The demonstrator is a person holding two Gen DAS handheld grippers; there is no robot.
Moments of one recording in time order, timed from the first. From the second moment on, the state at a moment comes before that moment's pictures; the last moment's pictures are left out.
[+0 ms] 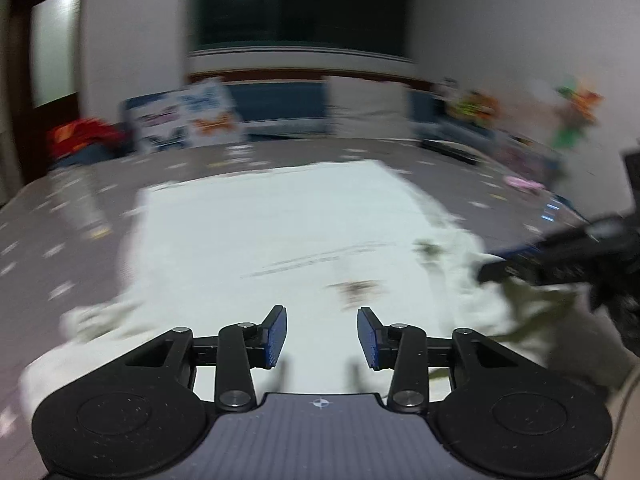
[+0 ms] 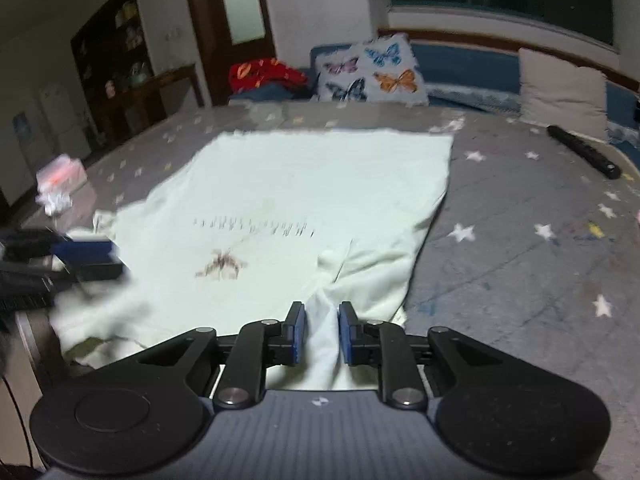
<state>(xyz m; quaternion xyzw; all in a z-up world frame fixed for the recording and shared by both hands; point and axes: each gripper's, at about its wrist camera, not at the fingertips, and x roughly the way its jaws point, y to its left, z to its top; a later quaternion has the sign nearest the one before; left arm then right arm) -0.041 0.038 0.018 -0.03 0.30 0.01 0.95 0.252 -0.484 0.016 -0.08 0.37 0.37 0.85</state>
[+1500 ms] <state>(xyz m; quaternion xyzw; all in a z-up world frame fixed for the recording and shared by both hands) 0.023 -0.053 0.008 -0.01 0.33 -0.15 0.93 0.233 -0.548 0.015 -0.06 0.38 0.30 0.87</state>
